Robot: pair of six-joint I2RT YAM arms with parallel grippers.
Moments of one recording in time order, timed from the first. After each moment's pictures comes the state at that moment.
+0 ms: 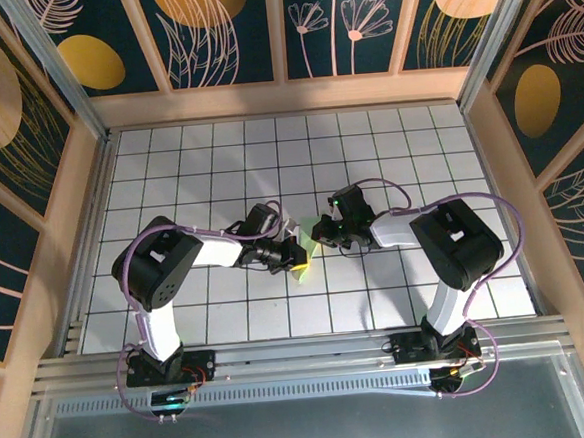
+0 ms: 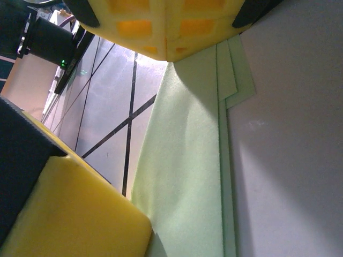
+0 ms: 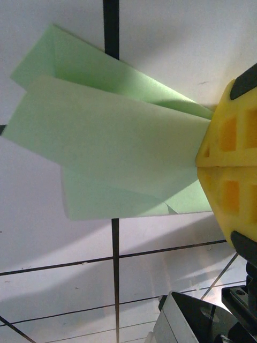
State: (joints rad) left arm -0.70 1.89 0.82 0.15 0.69 -0.91; right arm 0.56 1.75 0.74 0.13 -0.39 0.83
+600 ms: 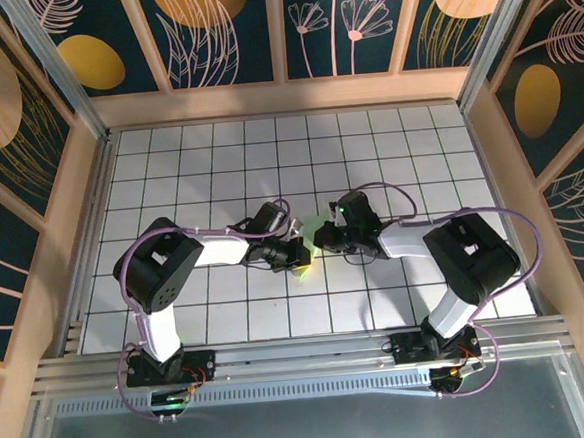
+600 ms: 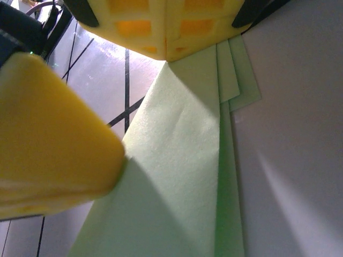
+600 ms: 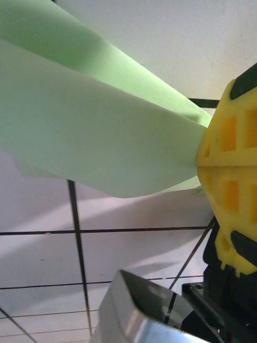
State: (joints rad) left arm -0.74 1.89 0.89 0.01 0.57 -0.83; right arm 0.59 1.63 0.63 0.18 -0.40 0.79
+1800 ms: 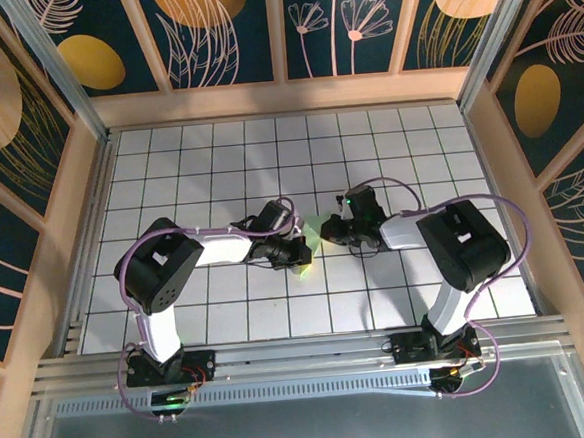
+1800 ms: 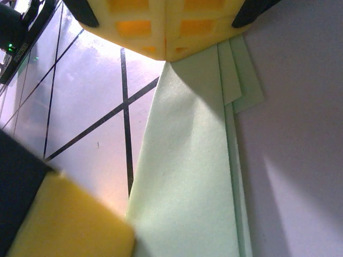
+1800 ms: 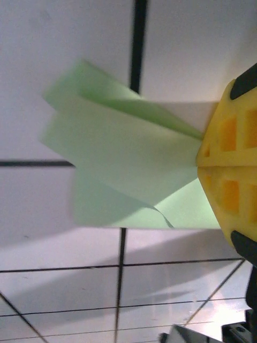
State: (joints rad) left arm -0.75 1.89 0.93 -0.06 0.51 -0.79; right arm 0.47 1.72 0.67 0.20 -0.42 0.71
